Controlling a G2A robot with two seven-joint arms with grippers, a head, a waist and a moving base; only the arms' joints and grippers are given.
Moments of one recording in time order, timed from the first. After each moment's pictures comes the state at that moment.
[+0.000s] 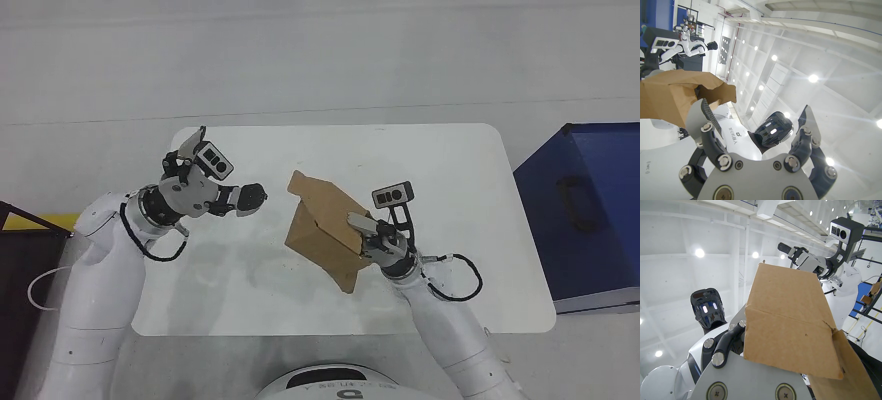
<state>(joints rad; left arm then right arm) 1.36 -1.07 -1.50 -1.78 -1.16 0.46 -1.09 -1.55 -1.38 1.20 -1.65 0.98 -0.42 1.16</state>
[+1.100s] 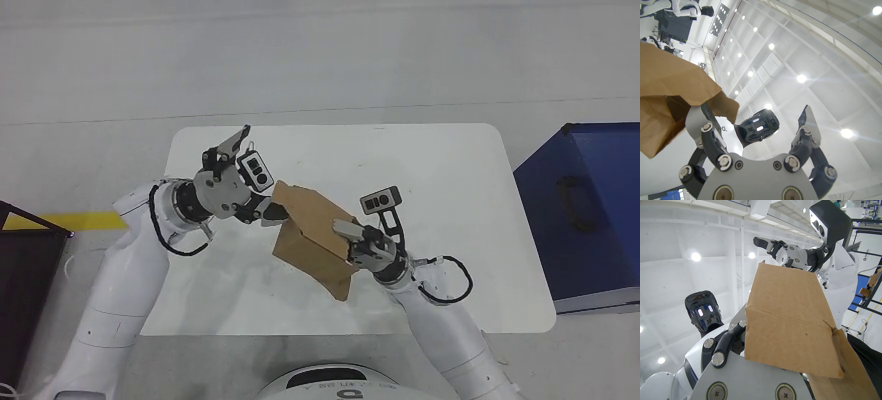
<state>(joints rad) 1.25 -1.09 -1.32 -1.75 -1.31 0.64 -1.06 -1.56 -1.37 1.15 -1.66 0.93 -0.39 1.11</state>
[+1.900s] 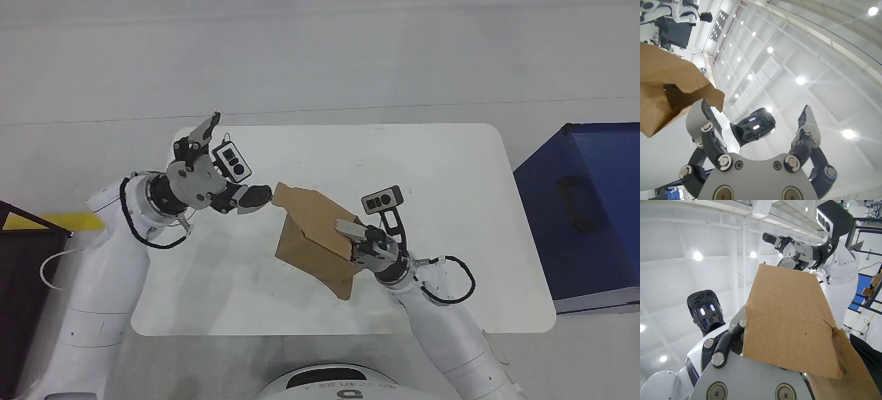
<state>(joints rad) 1.25 -1.07 -1.43 -1.73 -1.32 0.65 -1.05 -1.55 -1.36 1.15 -1.67 0.96 -0.39 1.11</state>
